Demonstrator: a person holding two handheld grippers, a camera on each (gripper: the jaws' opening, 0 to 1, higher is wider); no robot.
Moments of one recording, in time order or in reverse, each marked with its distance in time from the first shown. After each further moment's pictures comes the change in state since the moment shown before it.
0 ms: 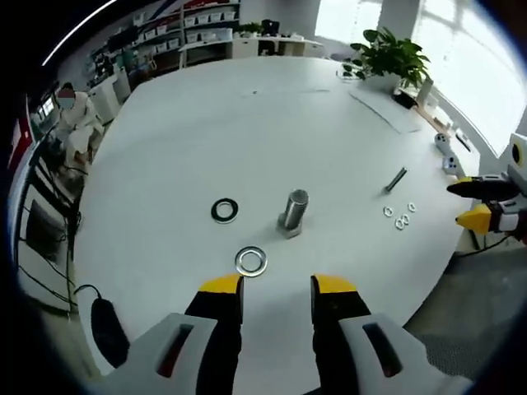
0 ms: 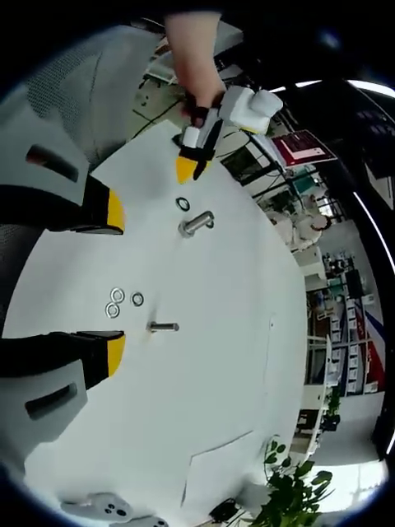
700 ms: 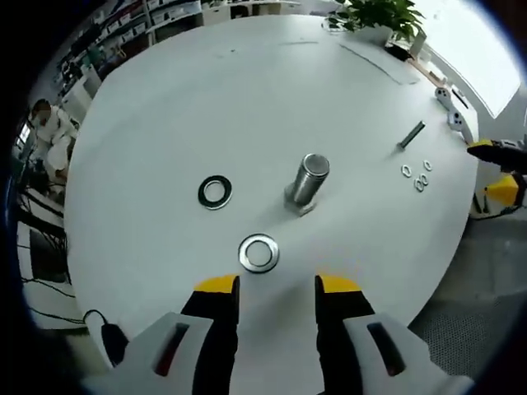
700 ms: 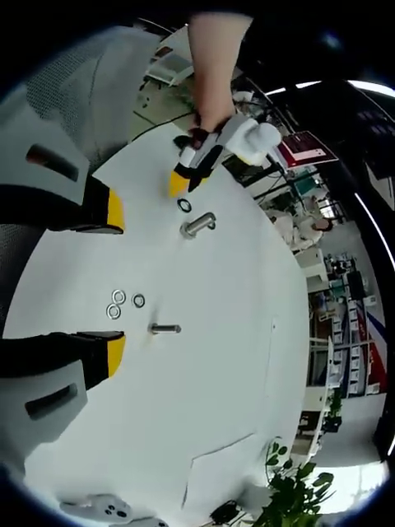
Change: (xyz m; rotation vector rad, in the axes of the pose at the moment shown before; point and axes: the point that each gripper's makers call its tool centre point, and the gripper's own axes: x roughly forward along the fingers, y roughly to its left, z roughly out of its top) left arm 0.032 0.012 -0.018 0.126 0.219 -0.021; right arm 0.000 0.001 -0.001 0.003 0.006 0.009
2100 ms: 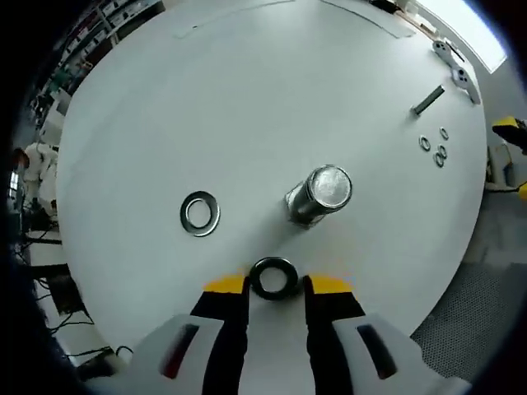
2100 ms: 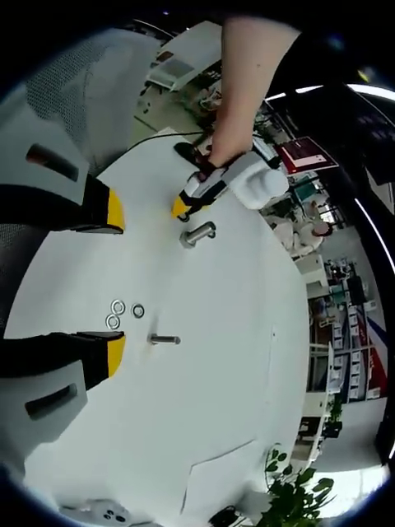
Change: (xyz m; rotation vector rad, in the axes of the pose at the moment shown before) left arm 0.025 0.004 0.013 0.171 0.202 0.007; right arm 0.001 0.011 0.001 -0.001 -0.002 0.034
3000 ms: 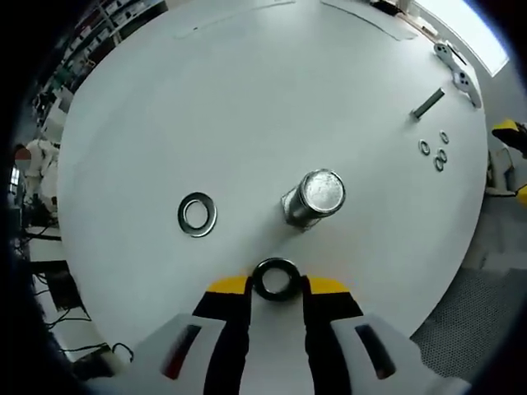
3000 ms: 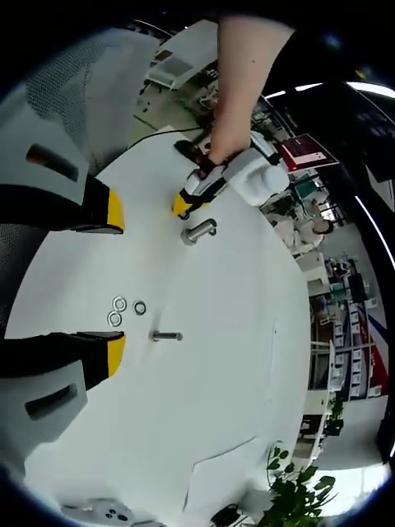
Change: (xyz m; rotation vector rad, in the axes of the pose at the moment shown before) left arm 0.000 0.003 -0.001 -0.052 -0.017 0.005; right arm -0.001 -0.003 -0.001 0.005 0.006 -0.011
